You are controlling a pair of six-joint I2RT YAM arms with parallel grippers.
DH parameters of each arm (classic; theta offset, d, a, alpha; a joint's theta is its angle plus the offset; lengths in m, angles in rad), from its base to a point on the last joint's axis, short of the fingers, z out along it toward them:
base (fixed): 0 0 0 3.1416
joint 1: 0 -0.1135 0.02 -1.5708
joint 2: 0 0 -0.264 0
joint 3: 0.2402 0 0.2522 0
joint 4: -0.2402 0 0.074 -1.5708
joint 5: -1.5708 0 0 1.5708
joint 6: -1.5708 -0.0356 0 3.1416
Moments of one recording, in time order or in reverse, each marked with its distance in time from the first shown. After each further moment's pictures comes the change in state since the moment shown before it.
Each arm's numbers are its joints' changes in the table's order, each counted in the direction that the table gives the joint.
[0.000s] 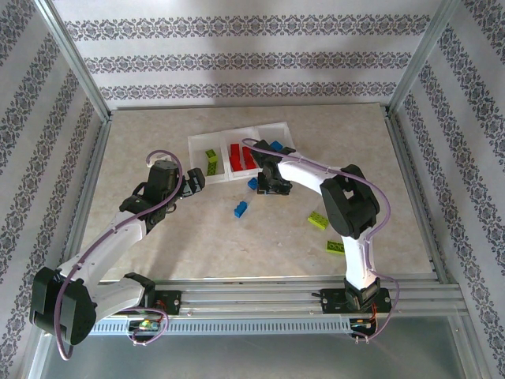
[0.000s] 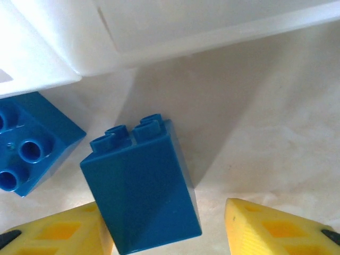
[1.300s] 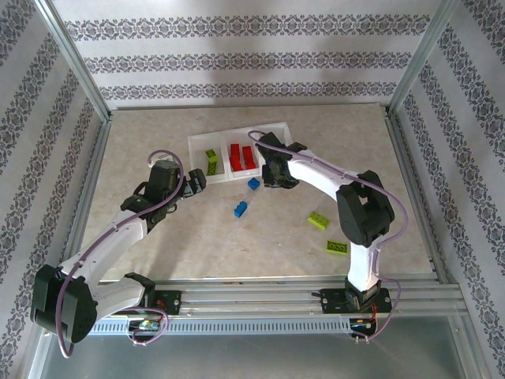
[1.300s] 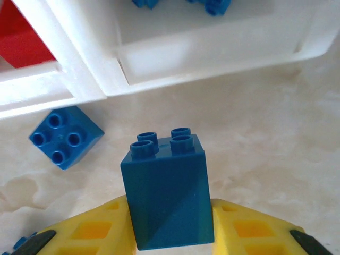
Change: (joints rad) left arm 0.000 -0.012 0.000 0.000 -0.018 0.000; right arm 0.020 0.142 -0.020 -0.013 -0.037 0.053
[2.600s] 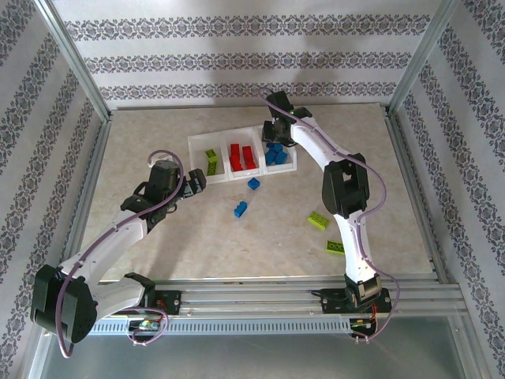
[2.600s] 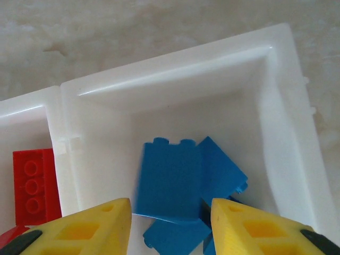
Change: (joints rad) left arm 0.000 0.000 0.000 -0.001 -0.001 0.000; right arm 0.182 -0.407 0.646 -0.010 0.112 0.126
